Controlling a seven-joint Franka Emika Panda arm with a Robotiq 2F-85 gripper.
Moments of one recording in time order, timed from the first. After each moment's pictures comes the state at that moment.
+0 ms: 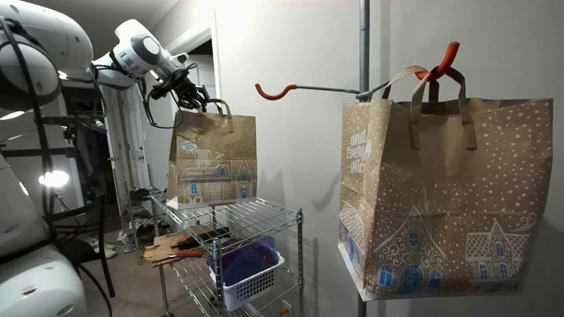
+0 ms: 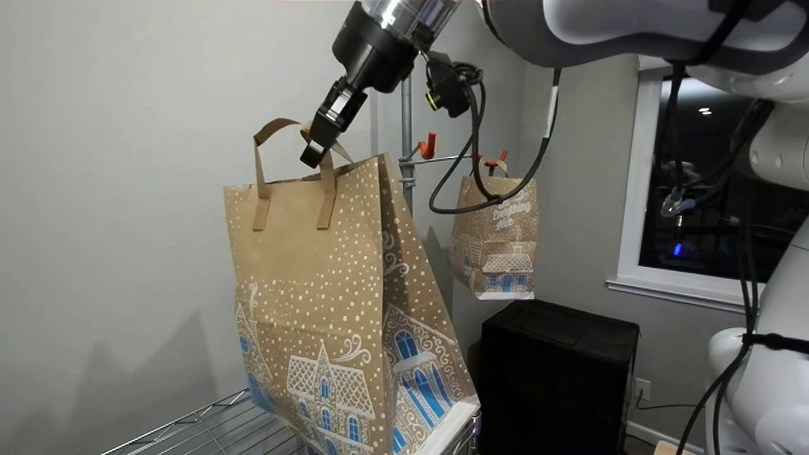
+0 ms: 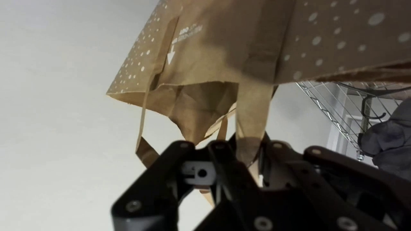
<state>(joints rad) 0.26 -0.24 0.58 -1.62 -0.36 2.05 0.07</state>
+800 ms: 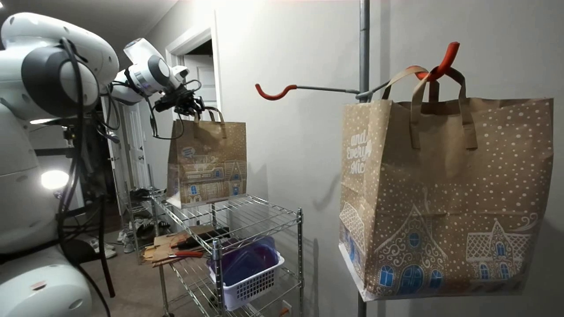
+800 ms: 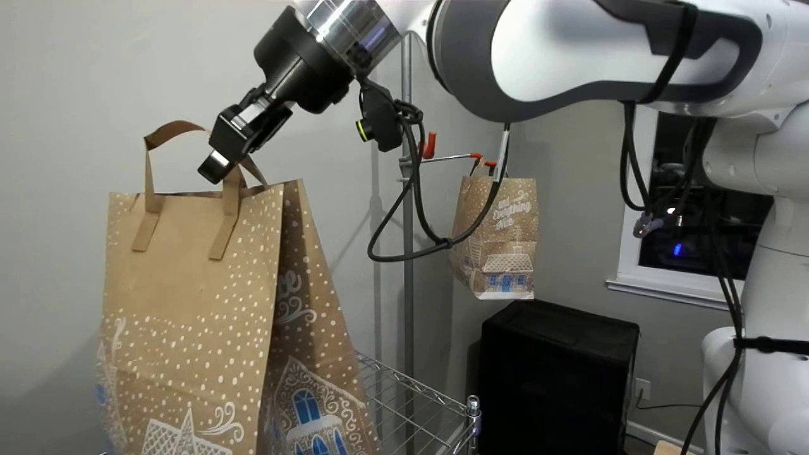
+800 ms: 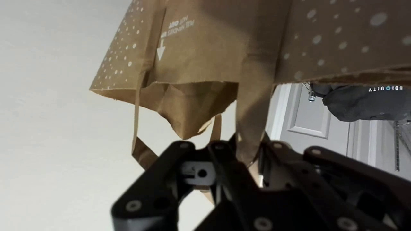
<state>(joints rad) 0.35 -0.08 0.58 -1.61 -0.36 2.33 0.14</state>
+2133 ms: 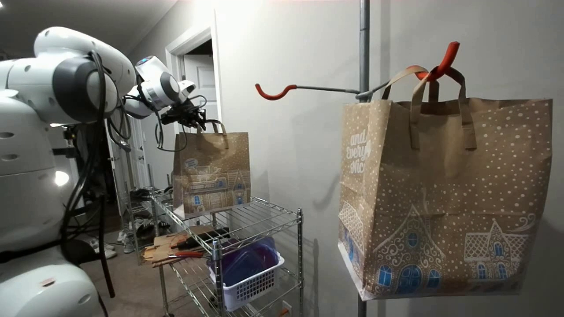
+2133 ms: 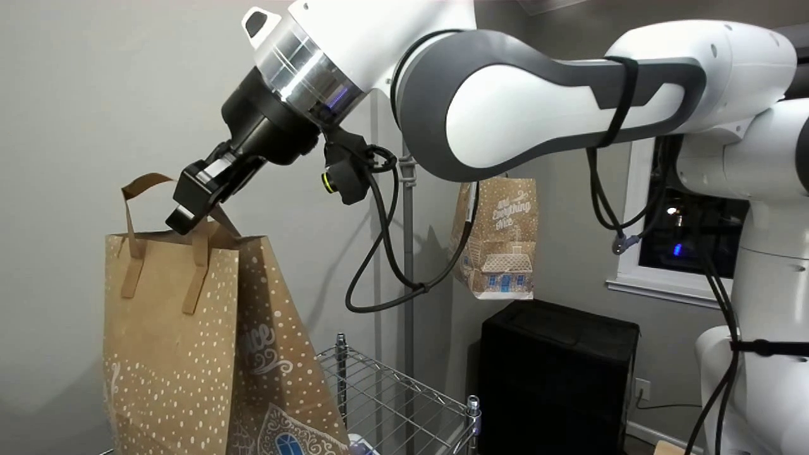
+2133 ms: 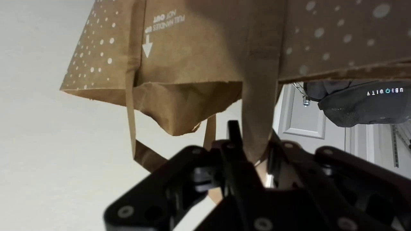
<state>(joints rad) 0.43 0.00 0.51 -1.64 -0.41 2.41 0.22</state>
